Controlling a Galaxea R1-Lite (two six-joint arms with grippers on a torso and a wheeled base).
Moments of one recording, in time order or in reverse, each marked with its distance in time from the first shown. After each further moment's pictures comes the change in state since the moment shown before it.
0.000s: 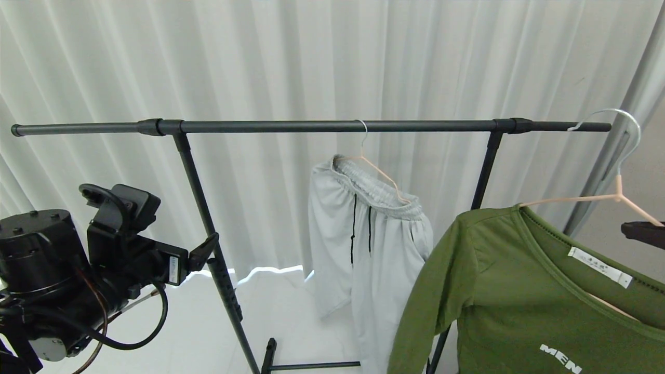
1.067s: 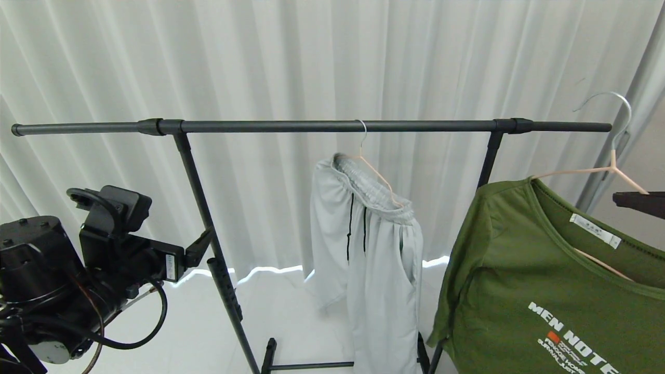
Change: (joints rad) left arm 0.015 0.036 0.060 -0.174 0.009 0.001; right arm -0.199 0.136 -0.017 -0.154 0.121 0.000
